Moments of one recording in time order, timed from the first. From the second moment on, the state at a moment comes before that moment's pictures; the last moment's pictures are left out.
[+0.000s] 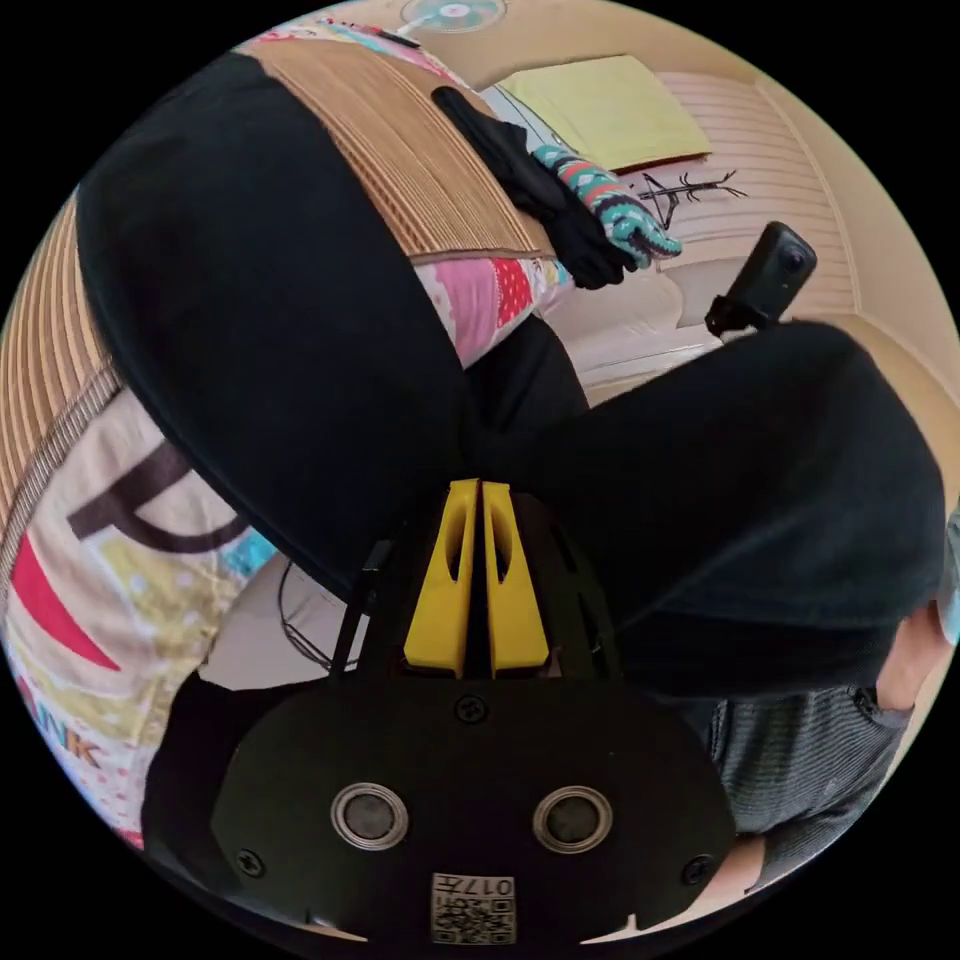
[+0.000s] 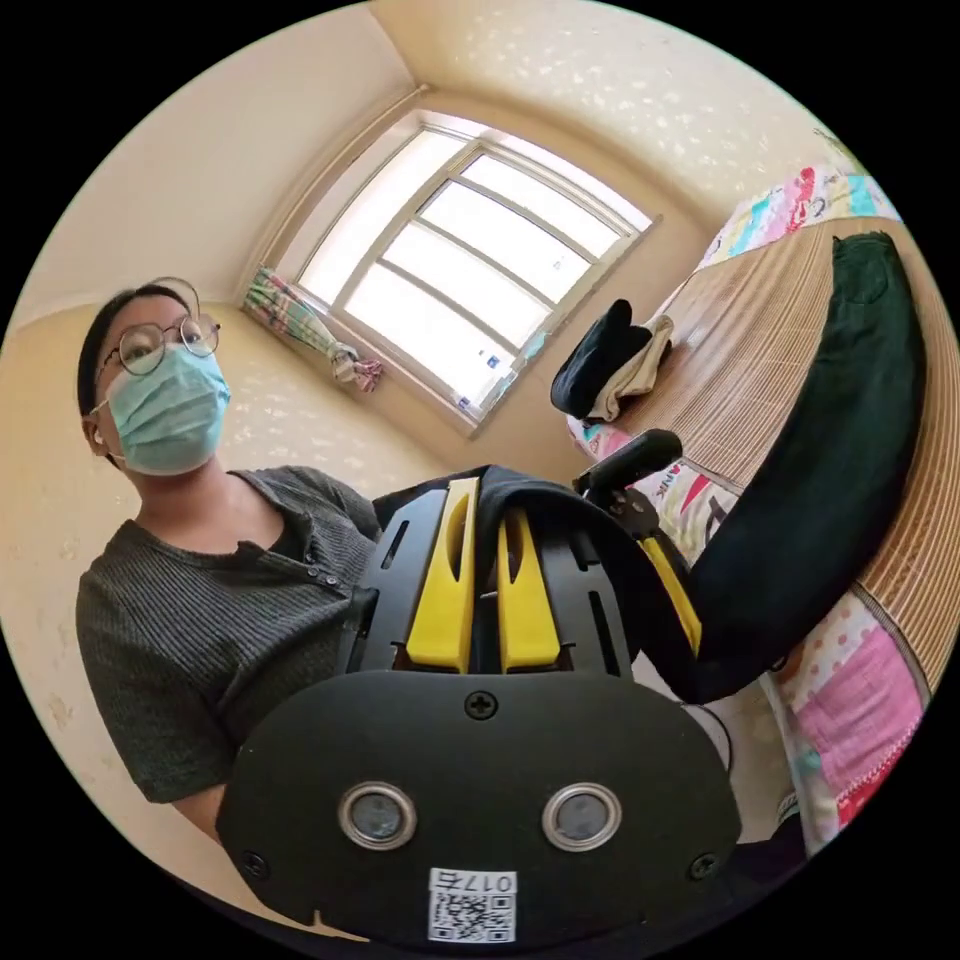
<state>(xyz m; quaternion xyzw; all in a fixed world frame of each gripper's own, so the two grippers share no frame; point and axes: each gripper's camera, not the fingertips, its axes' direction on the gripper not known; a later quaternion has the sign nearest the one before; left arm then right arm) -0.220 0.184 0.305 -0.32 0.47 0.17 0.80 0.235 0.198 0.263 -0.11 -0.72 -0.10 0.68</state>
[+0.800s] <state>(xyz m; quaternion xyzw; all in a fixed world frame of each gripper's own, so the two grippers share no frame) -0.351 0.173 0.262 -0.16 0.44 -0.03 0.88 0.246 0.256 0.443 -0.44 -0.42 -0.10 0.78</state>
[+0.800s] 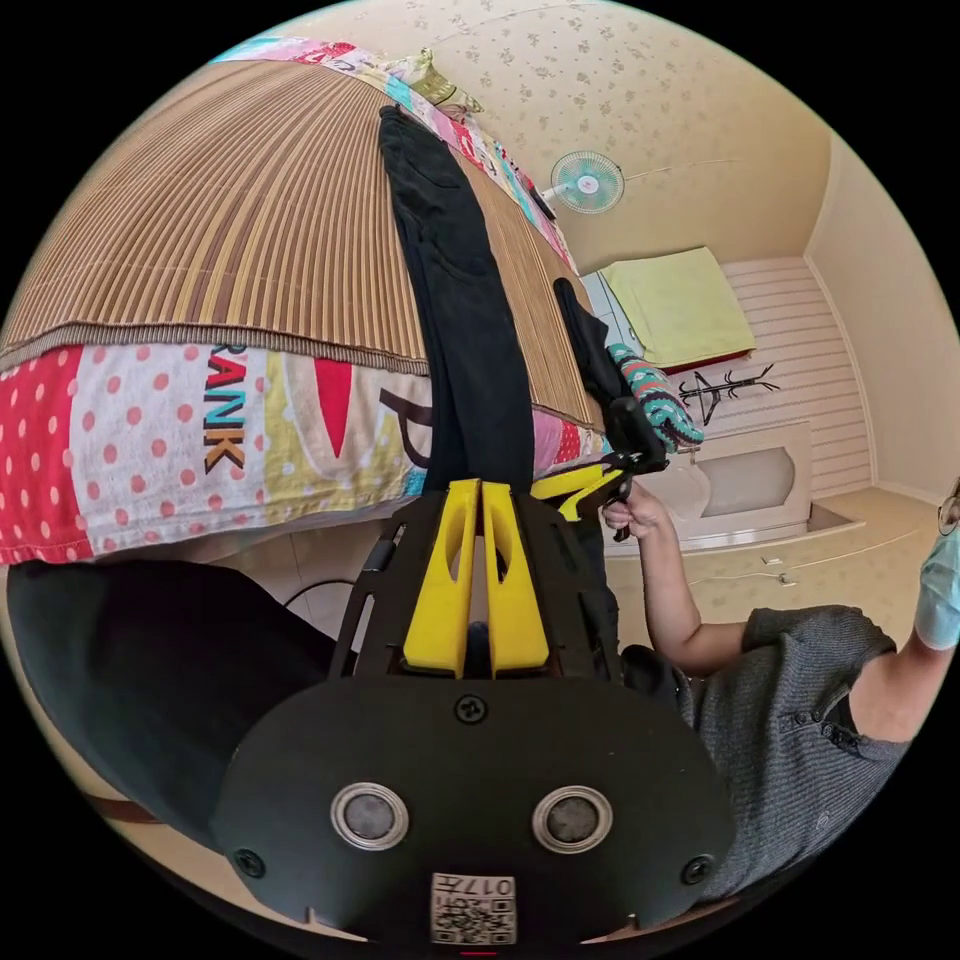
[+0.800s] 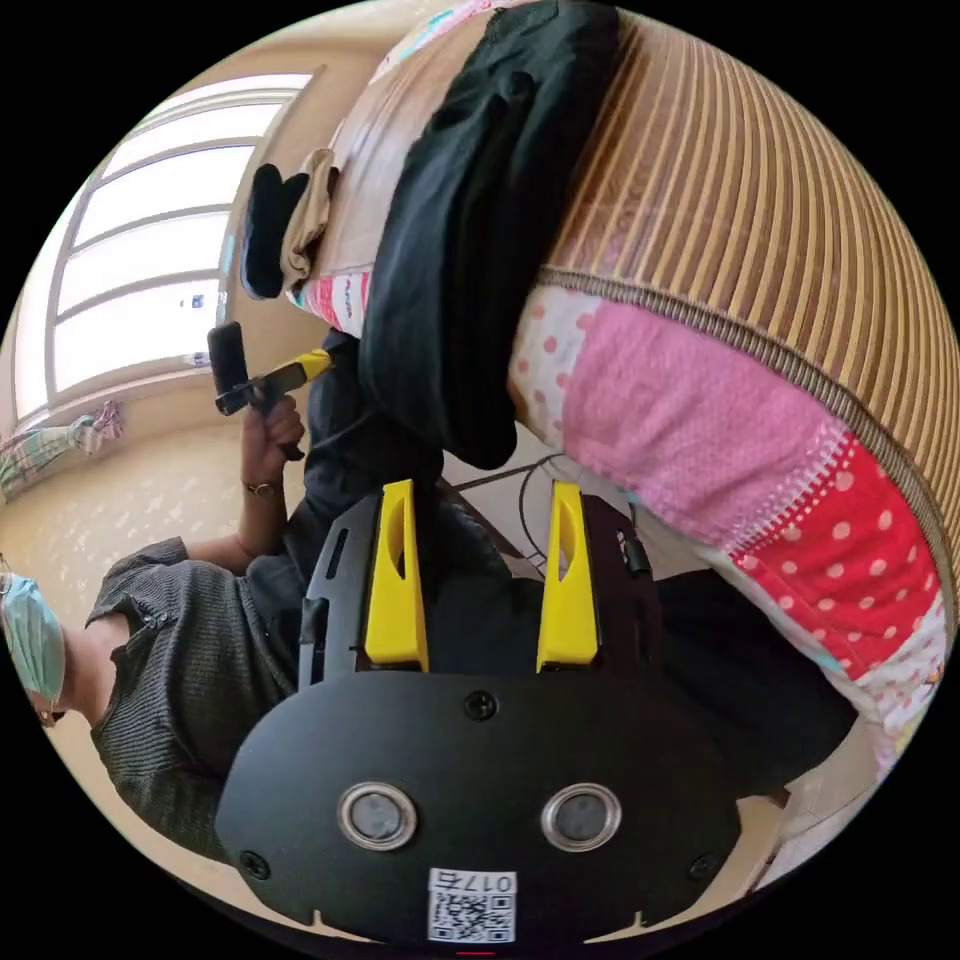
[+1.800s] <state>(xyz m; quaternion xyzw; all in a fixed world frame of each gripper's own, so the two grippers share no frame) -0.273 0.123 0.295 -0.29 0.47 0.07 0.83 0.257 0.142 0.347 -0.03 -0.76 -0.03 0.65</state>
